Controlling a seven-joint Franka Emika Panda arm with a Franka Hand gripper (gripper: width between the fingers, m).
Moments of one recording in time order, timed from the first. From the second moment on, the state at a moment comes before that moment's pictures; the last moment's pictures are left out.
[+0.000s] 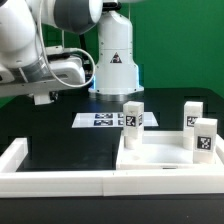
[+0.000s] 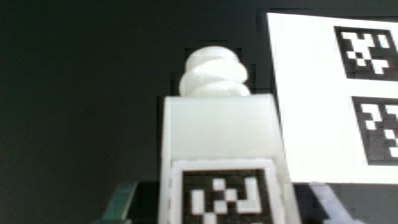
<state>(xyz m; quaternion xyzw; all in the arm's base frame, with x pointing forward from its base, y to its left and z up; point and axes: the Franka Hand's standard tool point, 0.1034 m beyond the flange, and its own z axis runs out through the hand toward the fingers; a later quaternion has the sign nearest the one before) 0.360 -0.186 0.065 -0.93 -0.01 0.37 0.06</state>
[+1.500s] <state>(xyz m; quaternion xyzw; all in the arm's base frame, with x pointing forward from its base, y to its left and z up) 0.469 -0.149 0.112 -0.99 0.01 -0.10 0.00</state>
